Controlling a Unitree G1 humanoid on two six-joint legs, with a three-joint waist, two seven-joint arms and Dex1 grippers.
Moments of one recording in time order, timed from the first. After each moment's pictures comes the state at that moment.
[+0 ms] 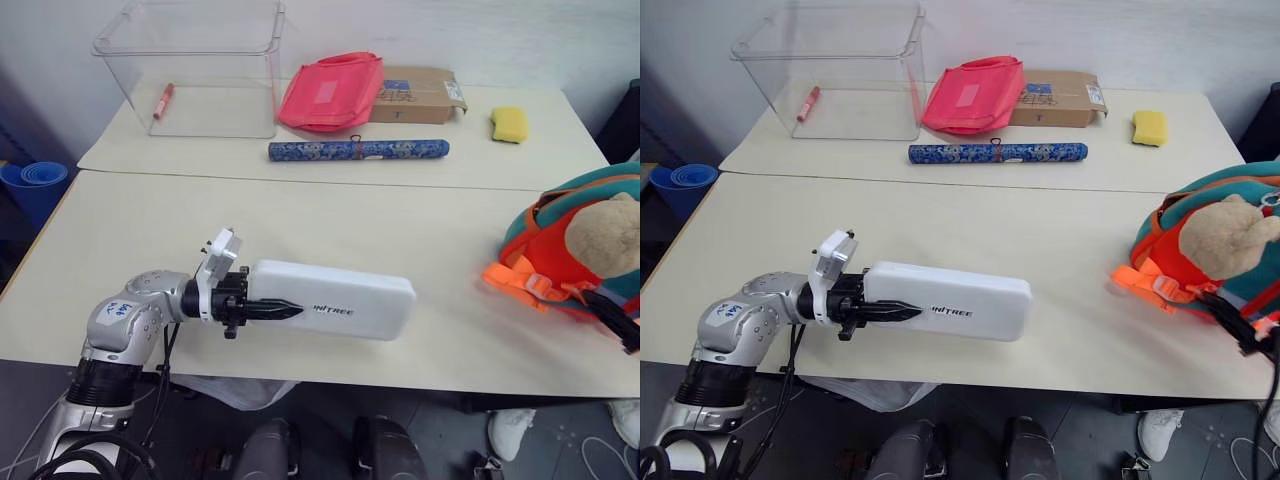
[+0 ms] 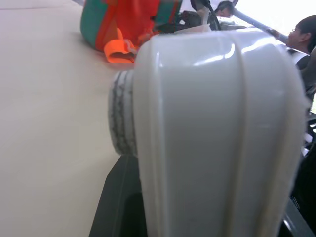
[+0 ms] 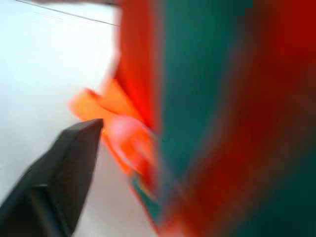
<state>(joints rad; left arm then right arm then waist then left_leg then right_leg) -0.43 0.61 0.00 -0.06 -0.66 0.68 -1.26 0.12 -0.81 -0.65 0.06 0.63 0.27 0.92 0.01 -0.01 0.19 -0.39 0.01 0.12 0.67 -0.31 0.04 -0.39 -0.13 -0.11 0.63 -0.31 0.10</state>
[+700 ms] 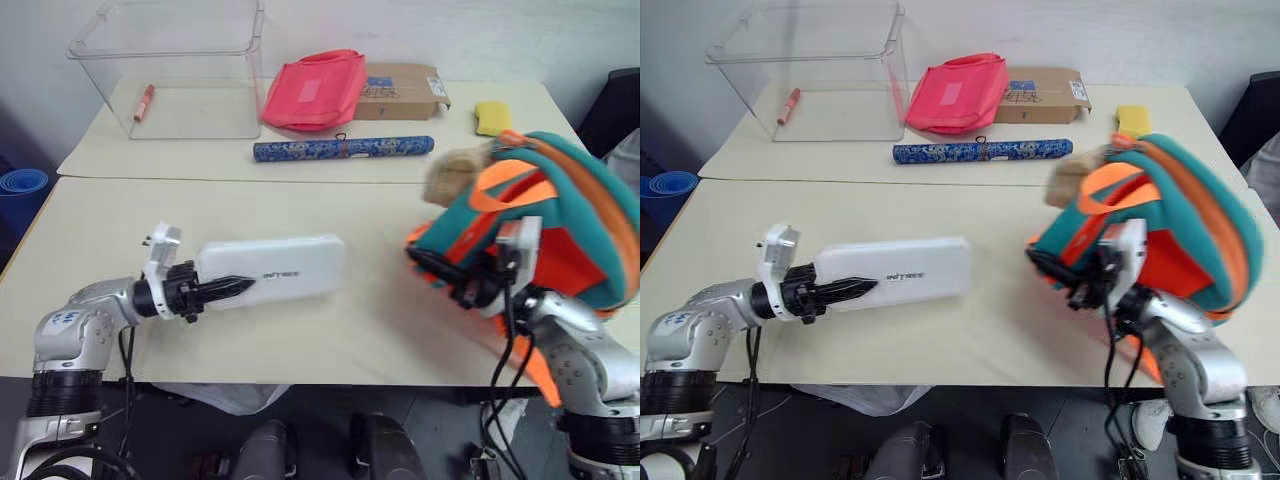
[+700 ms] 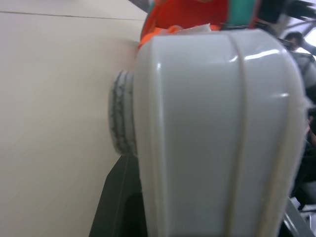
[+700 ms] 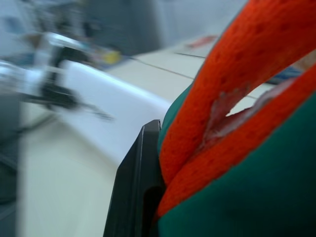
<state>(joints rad) -0.32 0.69 0.24 0.10 -0.68 0.70 -1.16 -0.19 -0.52 -0.10 -0.46 0.84 0.55 0.84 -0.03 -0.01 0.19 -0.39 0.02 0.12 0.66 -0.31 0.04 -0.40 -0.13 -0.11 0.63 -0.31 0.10</state>
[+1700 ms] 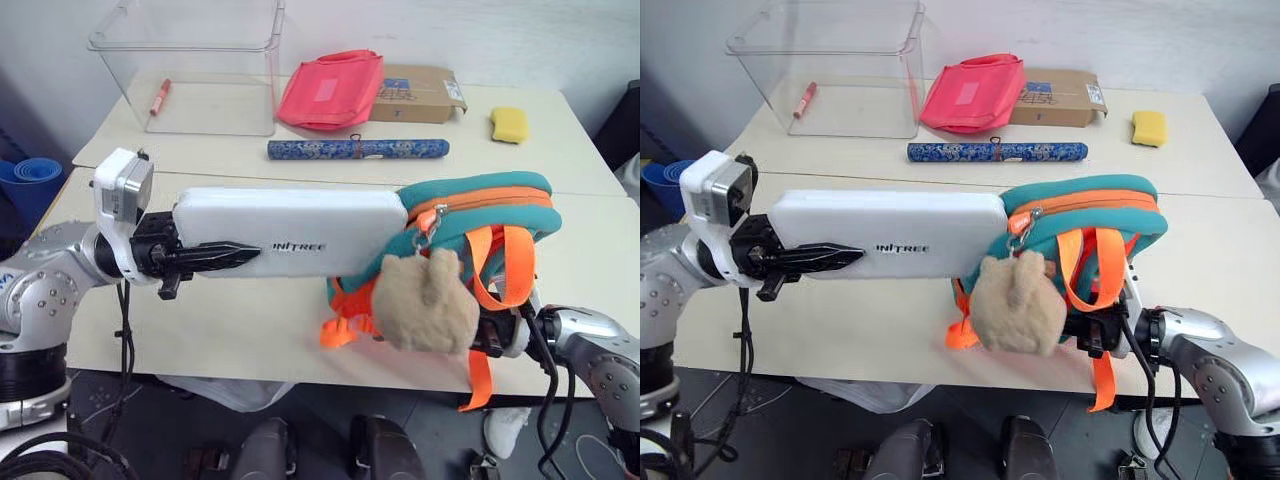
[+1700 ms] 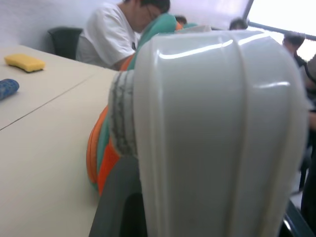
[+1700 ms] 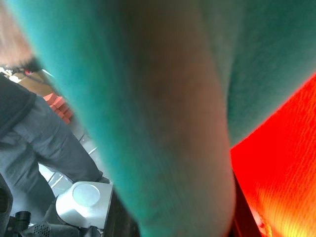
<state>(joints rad) -0.60 0.84 0.17 -0.16 -0.84 0.73 -1.24 -0.12 -0.78 -0.16 -0.40 0.93 0.70 1.03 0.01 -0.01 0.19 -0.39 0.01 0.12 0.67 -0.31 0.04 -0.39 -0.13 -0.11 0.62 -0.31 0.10</state>
